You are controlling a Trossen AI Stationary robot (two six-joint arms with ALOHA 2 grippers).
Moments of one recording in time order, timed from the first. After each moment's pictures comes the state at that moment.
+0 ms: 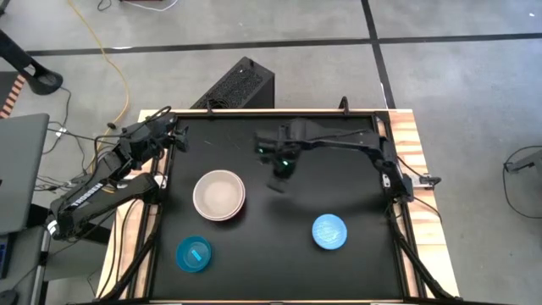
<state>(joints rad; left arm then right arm) 0.74 0.39 0.53 -0.44 -0.32 -0.25 -0.09 2.06 2.19 -1.46 -0.20 0.31</state>
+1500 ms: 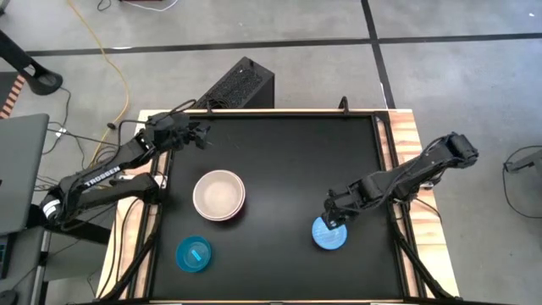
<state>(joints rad) 0.73 0.71 0.53 -0.17 -0.14 -0.30 0.37 1.31 0.93 -0.91 -0.05 1.43</state>
